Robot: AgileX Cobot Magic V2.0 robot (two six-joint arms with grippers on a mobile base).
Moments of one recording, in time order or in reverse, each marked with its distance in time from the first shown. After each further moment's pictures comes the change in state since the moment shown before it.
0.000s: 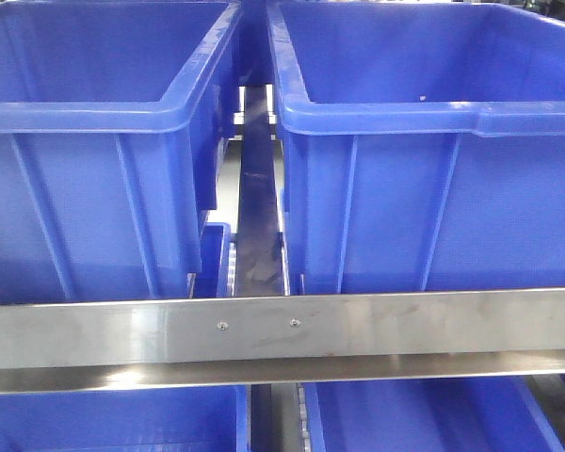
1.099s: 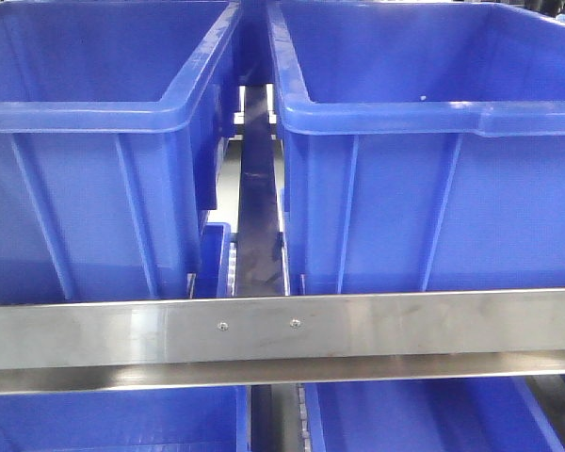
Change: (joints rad) left arm 0.000 0.230 -0.251 -0.004 -0.132 0.000; right arm 0.076 0.407 -0.403 -0.045 -0.078 0.000
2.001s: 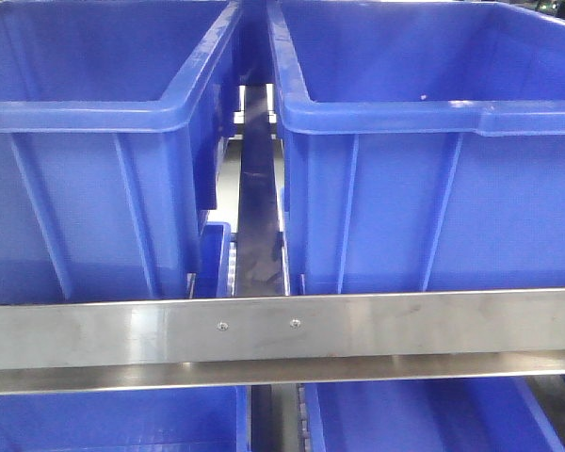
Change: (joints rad) left arm 0.000 0.476 -0.302 0.031 -0.060 0.000; right arm 0.019 0.304 -0.110 -0.034 -0.119 0.000
